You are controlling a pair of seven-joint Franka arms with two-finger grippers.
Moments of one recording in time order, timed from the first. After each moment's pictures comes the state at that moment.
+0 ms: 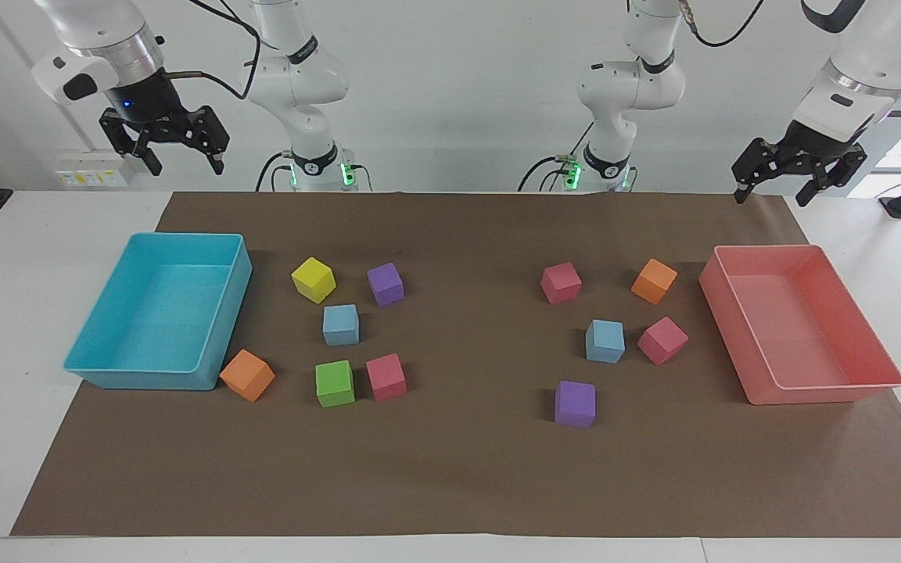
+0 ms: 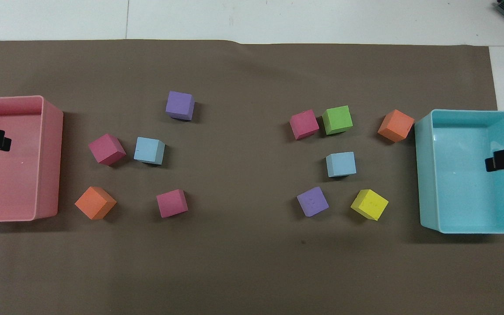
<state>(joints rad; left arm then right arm) -0.08 0.01 0.07 -1.46 0.00 1.47 0.12 0.07 -0.08 -0.13 -1.53 0.01 1.44 -0.05</state>
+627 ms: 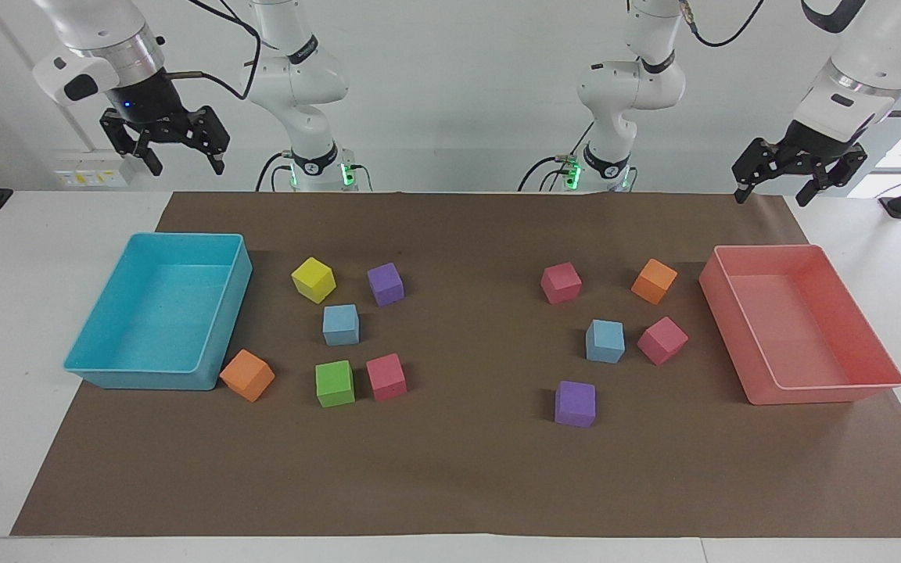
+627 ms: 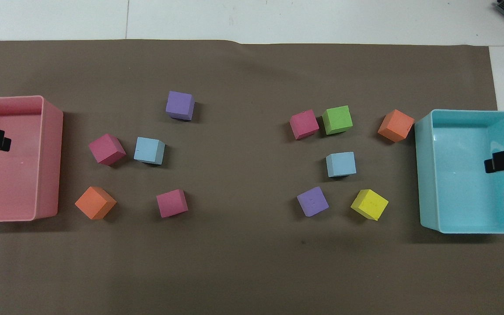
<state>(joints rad) -0.08 0.01 0.07 -1.46 0.00 1.47 0.12 0.07 -0.09 -0.13 -1.55 0.01 1.43 -0.05</state>
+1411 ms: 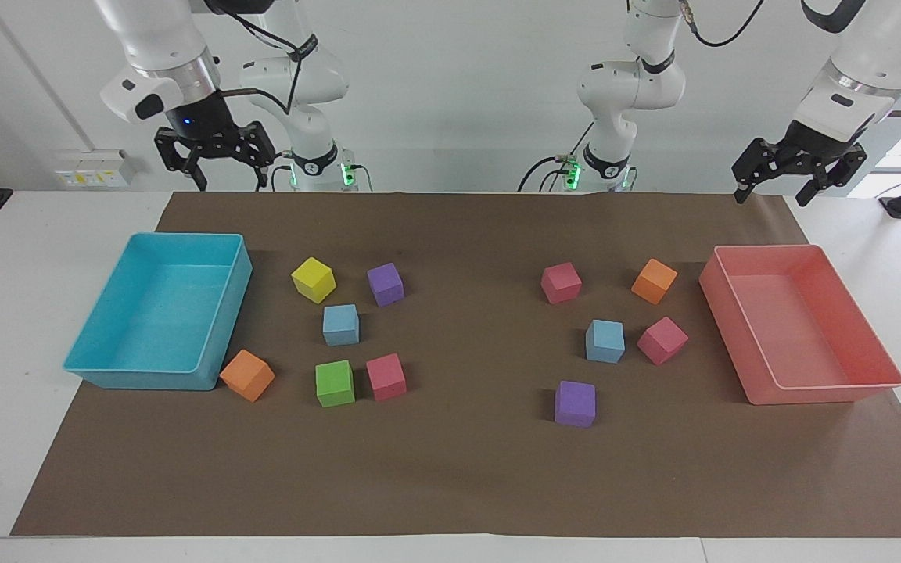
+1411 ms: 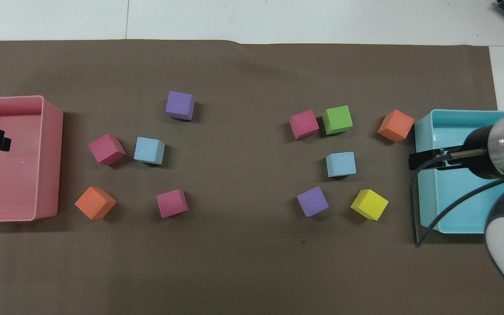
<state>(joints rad) -0.08 0.01 0.07 -1.46 0.00 1.47 0.12 0.20 -0.10 -0.08 -1.76 0.01 1.69 0.06</state>
